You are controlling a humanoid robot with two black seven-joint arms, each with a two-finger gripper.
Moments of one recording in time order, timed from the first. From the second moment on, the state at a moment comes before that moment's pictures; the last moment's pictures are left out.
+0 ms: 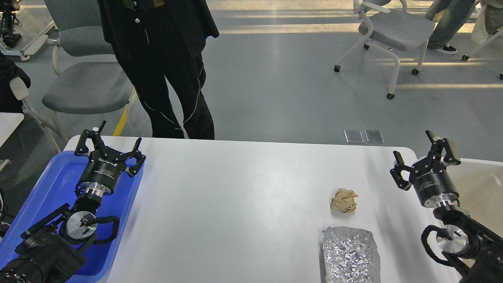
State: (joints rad) left arm -0.49 0.34 -0.88 -0.55 -0.07 -0.64 -0.50; right arm 0.43 -0.41 0.81 0.71 -0.11 0.27 0.60
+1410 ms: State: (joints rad) left arm -0.49 0.34 -0.88 -0.55 -0.07 -0.63 -0.50; right arm 0.44 -0.45 0.81 0.78 -0.13 0.19 0.48
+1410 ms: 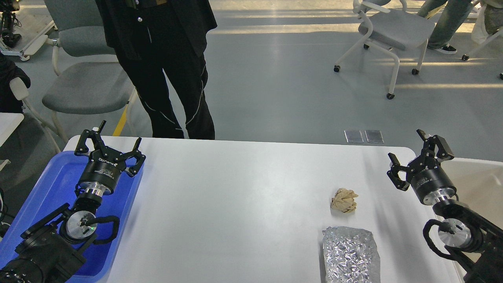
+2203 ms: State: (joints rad) left arm -0.50 0.34 -0.88 -0.55 -0.07 -0.64 -0.50; right arm 0.50 -0.82 0.62 1.18 -0.50 0.20 0.47
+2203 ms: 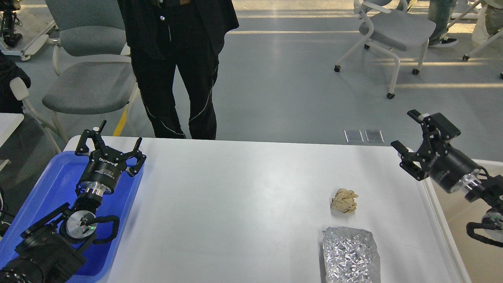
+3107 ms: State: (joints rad) left arm -0.50 0.34 -0.88 -0.55 -0.07 -0.64 -0.50; right arm 0.51 -0.96 0.39 1.52 -1.41 0.17 0.14
